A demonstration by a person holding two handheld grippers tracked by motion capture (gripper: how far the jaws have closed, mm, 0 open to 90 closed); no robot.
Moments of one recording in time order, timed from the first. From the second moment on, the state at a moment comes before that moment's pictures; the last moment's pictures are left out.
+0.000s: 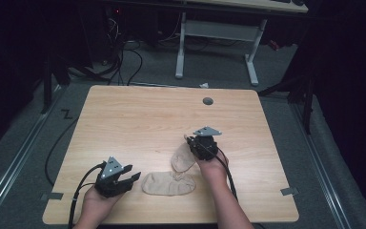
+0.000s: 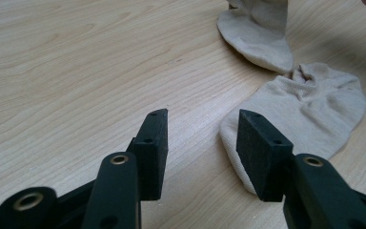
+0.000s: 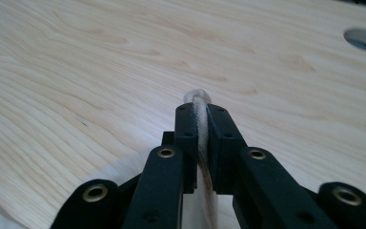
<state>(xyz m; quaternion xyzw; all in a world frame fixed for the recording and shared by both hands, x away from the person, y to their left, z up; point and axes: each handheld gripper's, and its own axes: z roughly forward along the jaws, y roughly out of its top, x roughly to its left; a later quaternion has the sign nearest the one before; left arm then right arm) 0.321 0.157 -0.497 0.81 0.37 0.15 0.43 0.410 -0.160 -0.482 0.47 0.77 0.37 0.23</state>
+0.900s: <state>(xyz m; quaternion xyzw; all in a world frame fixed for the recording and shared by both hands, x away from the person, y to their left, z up) 0.330 0.118 -0.498 0.82 0.36 0.14 0.43 0.356 -0.245 -0.508 0.50 0.77 0.32 0.24</state>
